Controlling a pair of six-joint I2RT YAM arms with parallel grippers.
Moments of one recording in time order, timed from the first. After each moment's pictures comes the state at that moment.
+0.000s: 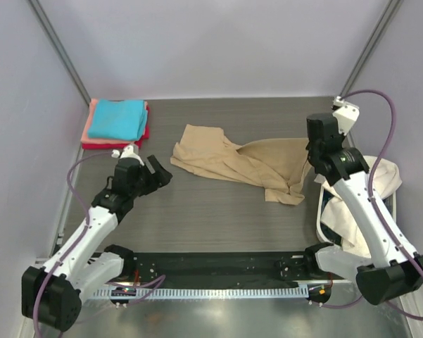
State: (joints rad) left arm -0.32 0.94 0.62 -0.31 -0.01 -0.70; right arm 0.30 1.15 1.26 -0.75 0.71 0.50
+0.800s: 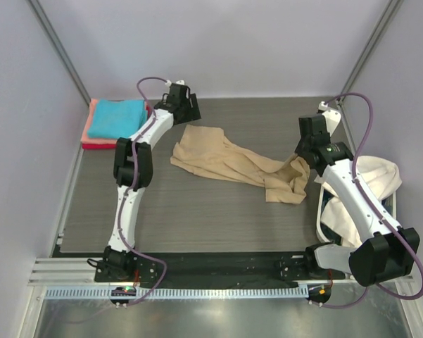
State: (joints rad) left arm -0.31 2.39 2.11 -0.41 -0.04 -0.45; right arm 0.23 1.24 1.15 -0.67 0.49 0.51
